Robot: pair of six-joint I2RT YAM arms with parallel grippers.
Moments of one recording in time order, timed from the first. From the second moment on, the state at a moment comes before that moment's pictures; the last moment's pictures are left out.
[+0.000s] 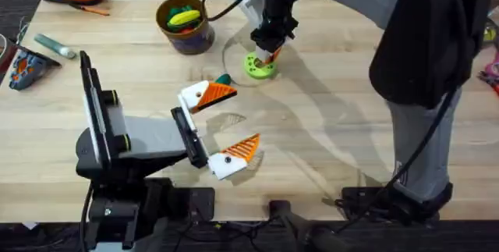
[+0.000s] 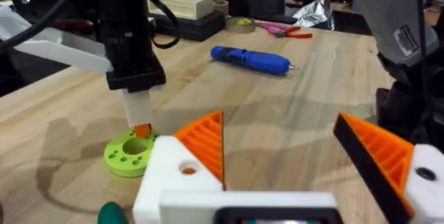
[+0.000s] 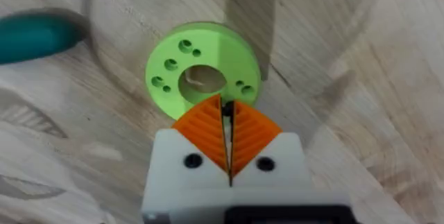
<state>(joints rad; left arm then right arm) 0.02 0.01 0.01 -0.12 1.13 0.09 0.56 2.30 2.04 -1.29 -0.02 -0.26</state>
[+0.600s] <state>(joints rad) 0.02 0.01 0.01 -0.12 1.13 0.09 0.56 2.30 2.21 -1.44 -0.01 -0.26</state>
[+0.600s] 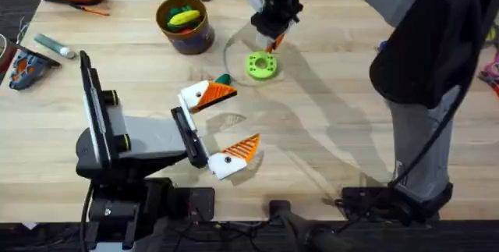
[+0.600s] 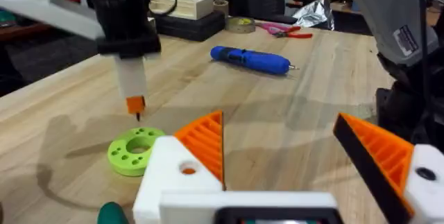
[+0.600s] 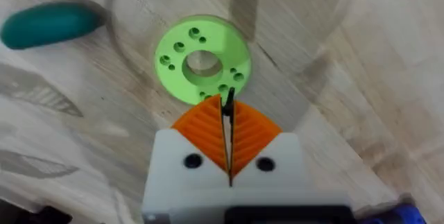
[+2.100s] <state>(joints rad) 0.02 0.01 0.01 -0.12 1.13 0.09 0.60 2.09 2.41 -1.70 -0.03 -0.21</state>
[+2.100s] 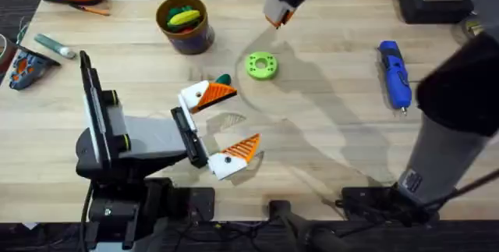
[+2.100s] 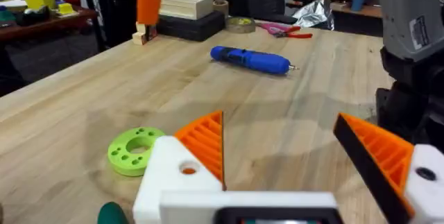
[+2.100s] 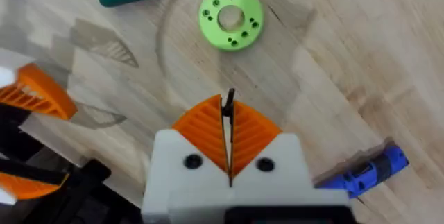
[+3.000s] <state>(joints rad) 0.02 0.01 0.01 -0.12 1.13 0.09 0.80 1.88 2.15 -1.65 -0.03 -0.18</state>
